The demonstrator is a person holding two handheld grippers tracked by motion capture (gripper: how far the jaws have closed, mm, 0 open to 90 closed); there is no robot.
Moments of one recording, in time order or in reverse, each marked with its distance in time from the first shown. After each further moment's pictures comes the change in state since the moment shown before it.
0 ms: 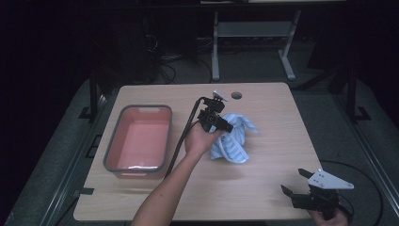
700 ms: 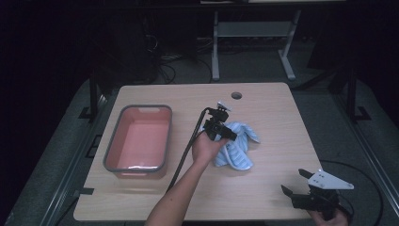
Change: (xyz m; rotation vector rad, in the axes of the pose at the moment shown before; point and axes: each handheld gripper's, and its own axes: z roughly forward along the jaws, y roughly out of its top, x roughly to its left) left arm 0.003 -0.017 0.042 0.011 -0.016 -0.045; right arm 0.001 -0.001 0.000 0.005 -0.005 0.014
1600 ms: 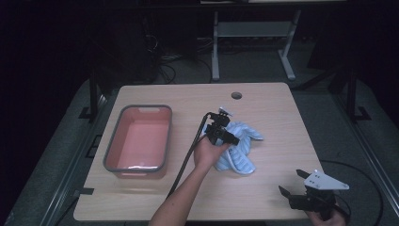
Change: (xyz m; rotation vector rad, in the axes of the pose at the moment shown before) left arm -0.002 -0.010 0.010 0.002 0.001 -0.002; right arm 0.006 0.002 0.003 0.017 -0.007 -0.022
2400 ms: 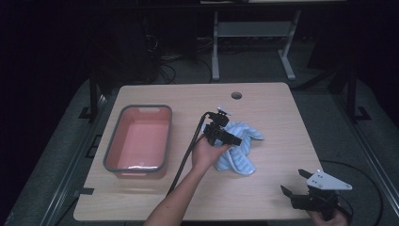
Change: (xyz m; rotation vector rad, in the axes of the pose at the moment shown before) left arm -0.005 -0.005 -0.017 -0.051 -0.014 0.029; right arm -0.004 -0.002 -0.002 -0.007 -0.007 0.007
